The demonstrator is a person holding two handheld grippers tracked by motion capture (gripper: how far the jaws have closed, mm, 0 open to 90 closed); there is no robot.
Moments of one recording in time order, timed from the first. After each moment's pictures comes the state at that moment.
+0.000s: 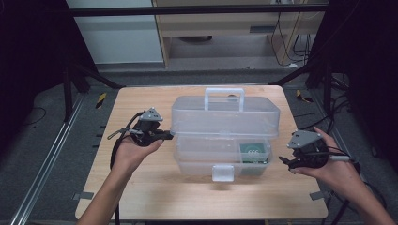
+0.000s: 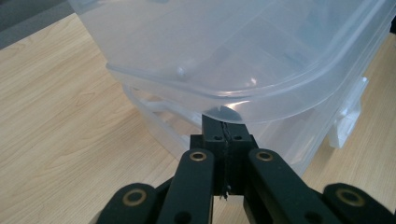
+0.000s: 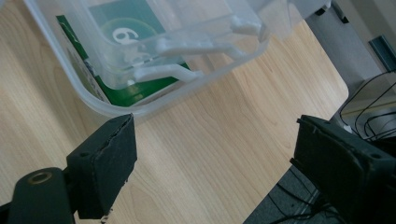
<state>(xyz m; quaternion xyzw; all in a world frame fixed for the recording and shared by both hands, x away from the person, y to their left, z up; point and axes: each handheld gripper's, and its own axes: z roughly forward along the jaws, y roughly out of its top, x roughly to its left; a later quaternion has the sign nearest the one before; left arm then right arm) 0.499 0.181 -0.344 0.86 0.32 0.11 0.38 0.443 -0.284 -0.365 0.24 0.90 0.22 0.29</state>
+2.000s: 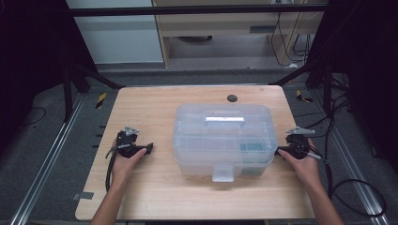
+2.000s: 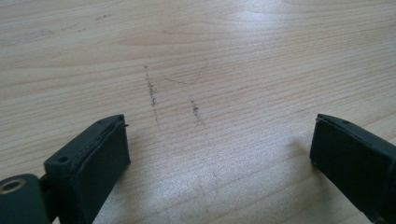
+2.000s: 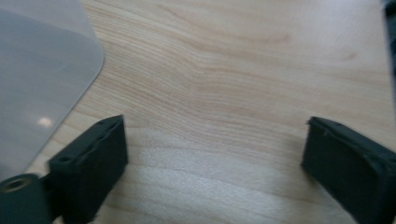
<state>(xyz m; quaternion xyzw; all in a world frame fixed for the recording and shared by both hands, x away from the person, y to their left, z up) 0.556 0.277 -0.507 0.76 0.51 0.23 0.32 0.540 -0.322 -0.512 0.54 0.74 0.32 0.23</state>
